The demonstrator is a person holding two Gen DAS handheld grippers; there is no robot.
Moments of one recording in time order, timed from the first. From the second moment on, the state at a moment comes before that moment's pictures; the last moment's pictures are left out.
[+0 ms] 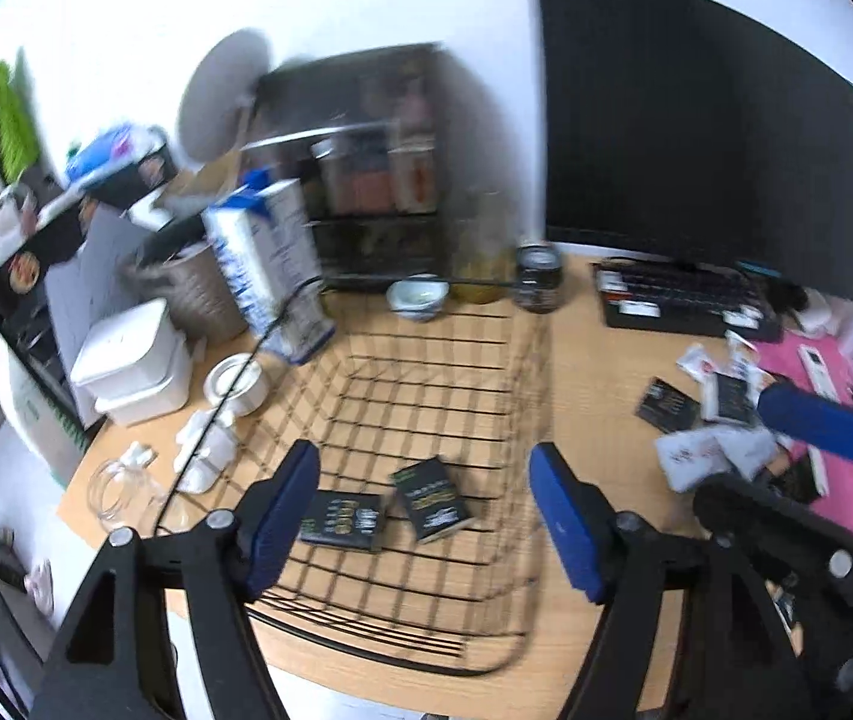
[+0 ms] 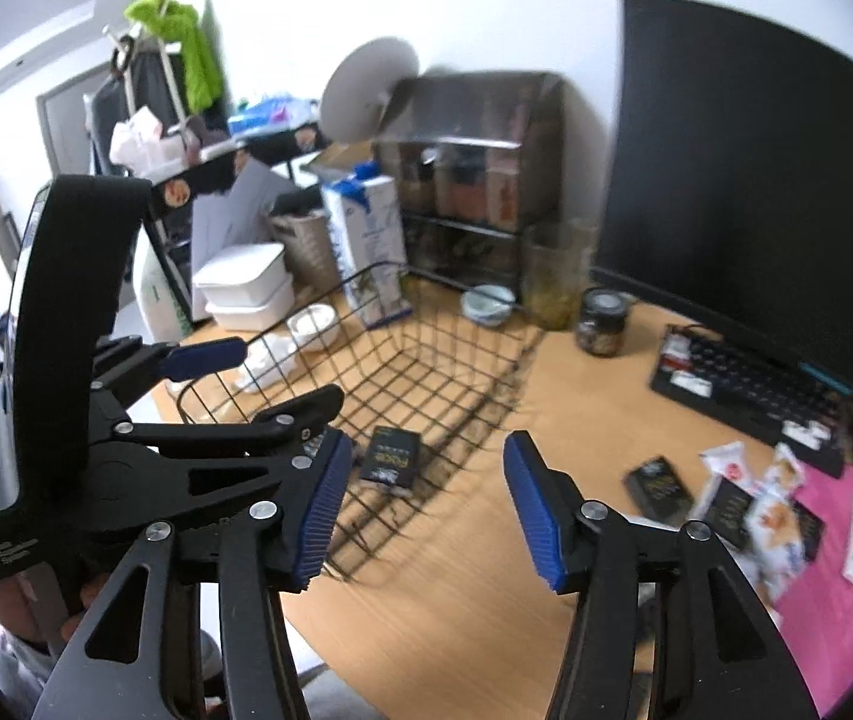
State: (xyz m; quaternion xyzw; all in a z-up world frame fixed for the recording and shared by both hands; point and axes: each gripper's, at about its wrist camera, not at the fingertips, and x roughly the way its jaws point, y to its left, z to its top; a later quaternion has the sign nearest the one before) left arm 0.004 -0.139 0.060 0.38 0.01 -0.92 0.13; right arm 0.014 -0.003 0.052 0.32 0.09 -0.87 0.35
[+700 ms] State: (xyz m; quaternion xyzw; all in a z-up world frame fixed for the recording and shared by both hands) left arm -0.036 0.032 -0.046 0.50 -0.11 -0.86 -0.04; right arm 0.008 0.206 -0.088 0.51 0.04 -0.85 0.16
